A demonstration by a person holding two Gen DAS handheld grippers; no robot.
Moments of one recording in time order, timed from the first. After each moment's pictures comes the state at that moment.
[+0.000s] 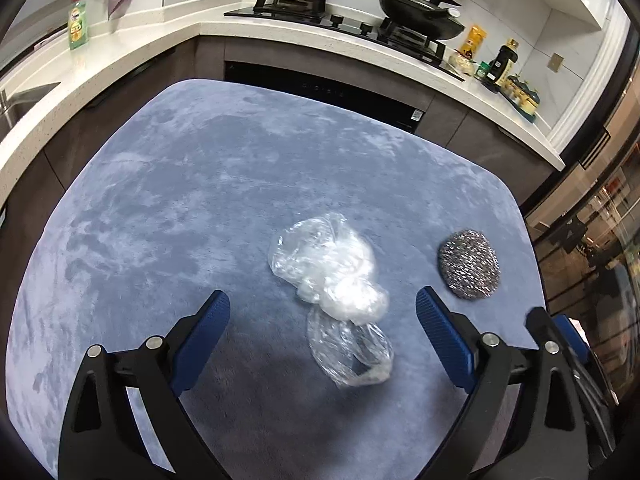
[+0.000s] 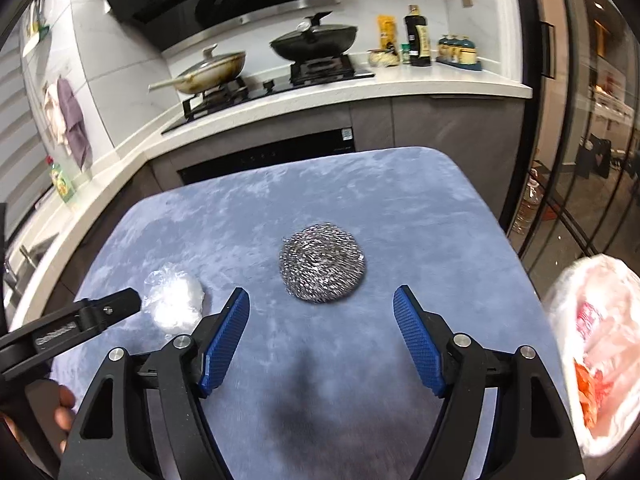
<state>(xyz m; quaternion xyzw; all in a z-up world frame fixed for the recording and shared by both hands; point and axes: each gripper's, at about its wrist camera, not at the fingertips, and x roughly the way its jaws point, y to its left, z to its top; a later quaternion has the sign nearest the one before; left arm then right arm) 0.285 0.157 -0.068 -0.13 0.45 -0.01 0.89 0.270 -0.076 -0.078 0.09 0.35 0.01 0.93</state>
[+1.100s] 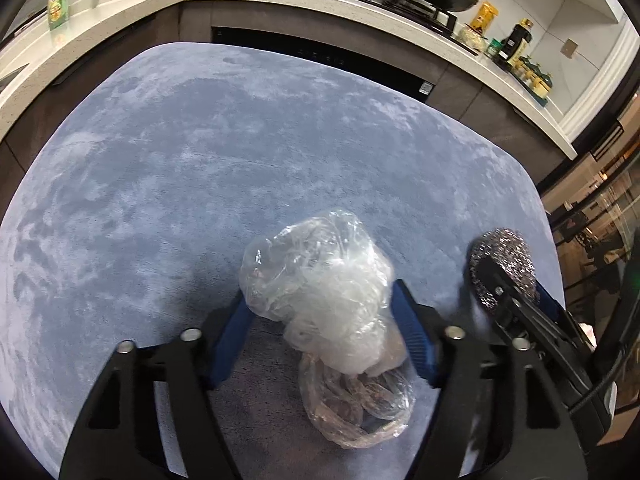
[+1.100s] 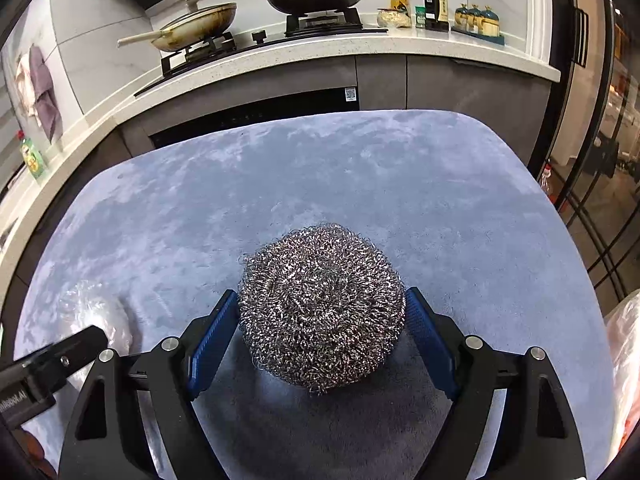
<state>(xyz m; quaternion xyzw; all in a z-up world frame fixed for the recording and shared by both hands) 0.333 0.148 -0.112 -0.13 0.49 -0.02 0.86 0.368 -0.066 -0.142 0.07 0.40 0.00 0.91</state>
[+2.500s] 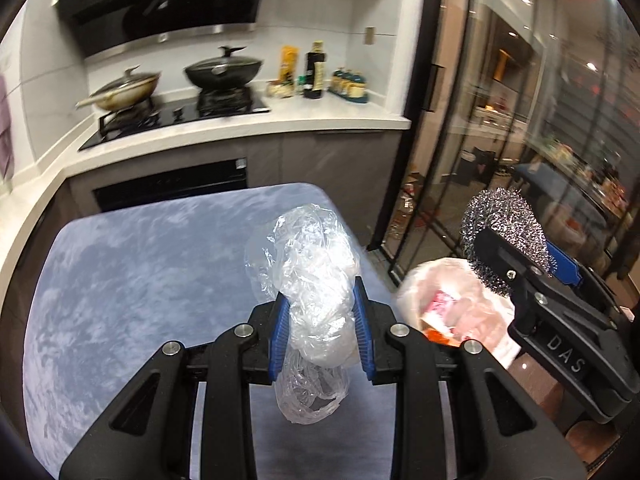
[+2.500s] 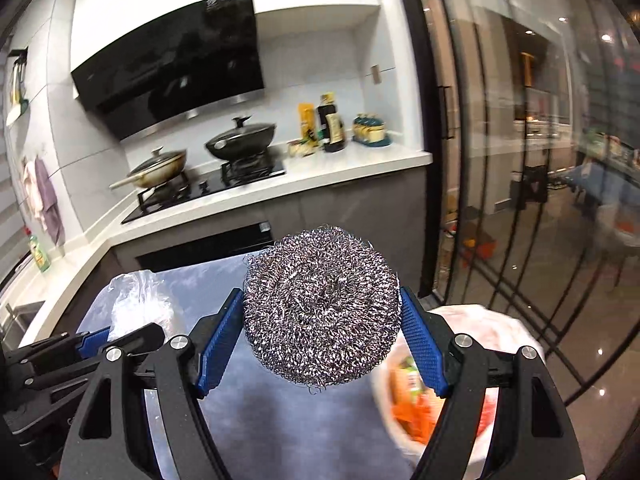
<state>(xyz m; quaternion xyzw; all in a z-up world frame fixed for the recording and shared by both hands) 0.172 -0.054 0.045 0.03 0.33 -0.22 0.92 0.131 -0.217 0.022 0.11 0.21 -0.10 0.97</state>
